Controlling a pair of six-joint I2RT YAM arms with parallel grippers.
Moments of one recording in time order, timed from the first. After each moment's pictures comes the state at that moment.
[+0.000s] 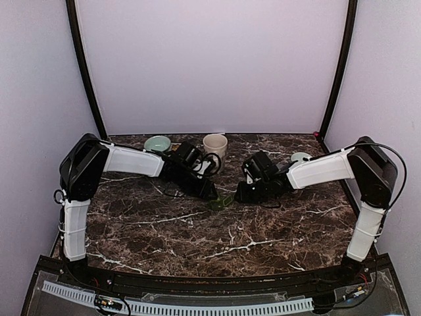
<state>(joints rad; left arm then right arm) -0.72 2.11 1.43 -0.30 0.35 -0.29 0.77 1.83 1.05 -0.17 0.00 0.63</state>
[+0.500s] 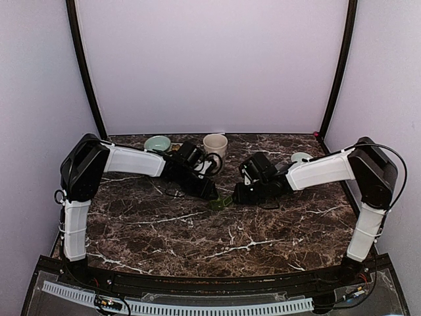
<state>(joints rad) -0.74 2.11 1.45 -0.32 0.32 -0.29 0.79 1.83 1.05 -0.16 -0.03 0.64</state>
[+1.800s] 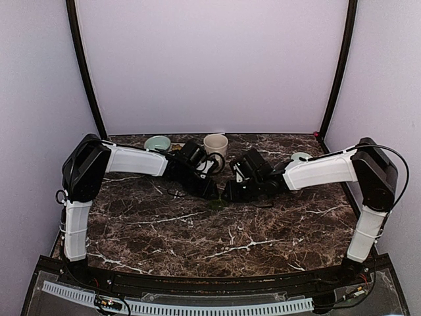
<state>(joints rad) -0.75 2.13 1.48 -0.36 0.28 -0.28 0.86 1.81 1.11 -0.16 -0.04 0.65</state>
